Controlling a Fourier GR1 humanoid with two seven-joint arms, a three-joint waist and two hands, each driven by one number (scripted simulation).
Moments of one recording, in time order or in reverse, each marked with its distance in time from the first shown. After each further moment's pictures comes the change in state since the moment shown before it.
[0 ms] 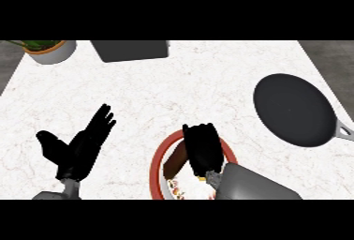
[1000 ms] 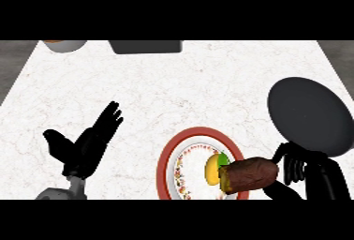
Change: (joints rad) left arm -0.025 -0.019 -0.024 -0.012 -0.019 -0.032 0.000; right arm 0.647 -0.495 -0.406 -0.655 -0.123 -0.659 -0.295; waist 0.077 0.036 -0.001
